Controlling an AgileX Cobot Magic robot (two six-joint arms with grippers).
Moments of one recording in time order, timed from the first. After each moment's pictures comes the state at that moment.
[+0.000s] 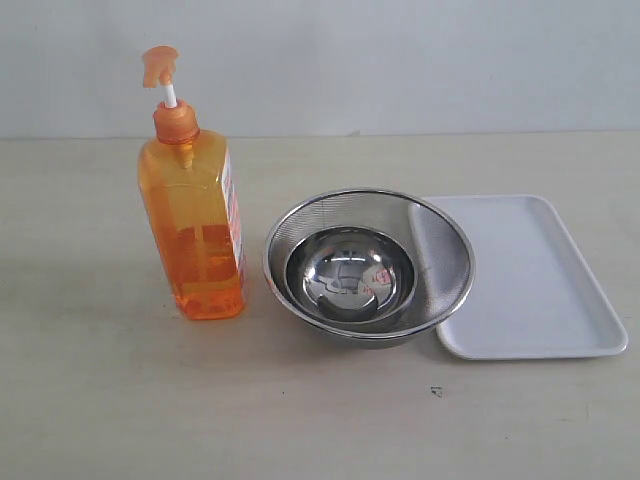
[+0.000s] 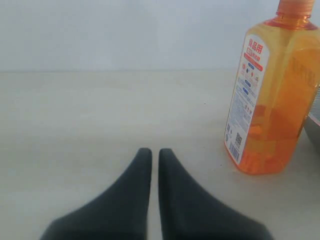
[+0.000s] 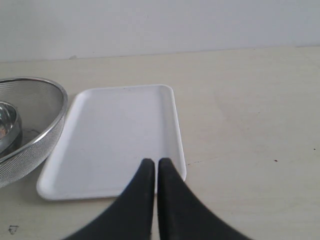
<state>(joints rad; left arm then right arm) -0.03 0.00 0.00 -0.03 0.29 0.03 0.00 0.00 0.00 0.12 0.33 -0.05</state>
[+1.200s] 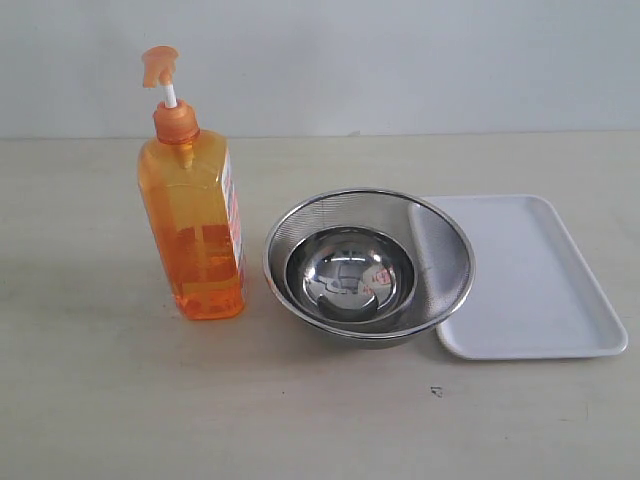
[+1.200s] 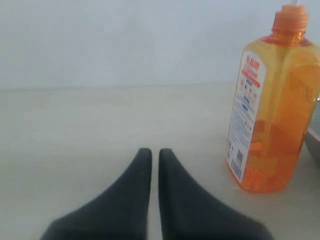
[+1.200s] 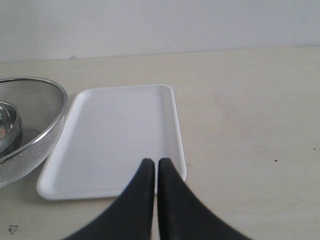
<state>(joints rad) -0.03 0.00 0.00 -0.03 0.23 0.05 0.00 0.00 0.00 0.12 0.33 -0.05</state>
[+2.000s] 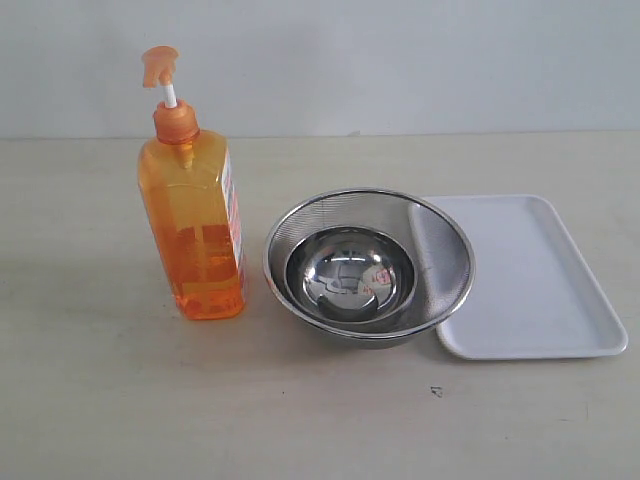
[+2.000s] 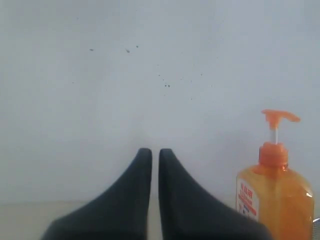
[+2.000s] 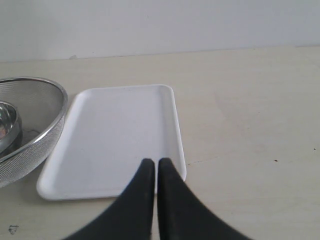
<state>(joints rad) -0.03 0.00 0.00 -0.03 -0.16 0.05 0.00 0.00 0.00 0.12 0.33 -0.05</state>
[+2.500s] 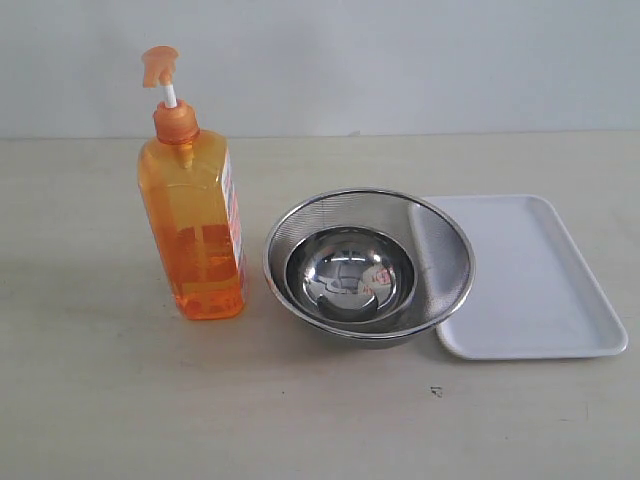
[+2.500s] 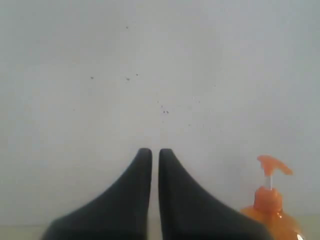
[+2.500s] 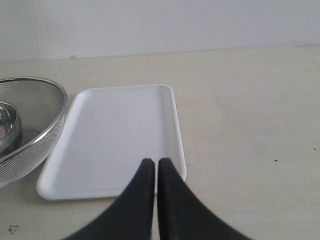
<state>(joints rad) -0.03 0.08 -0.23 -0.03 -0.04 0.04 0.00 0.00 0.00 0.12 0.33 -0.05</state>
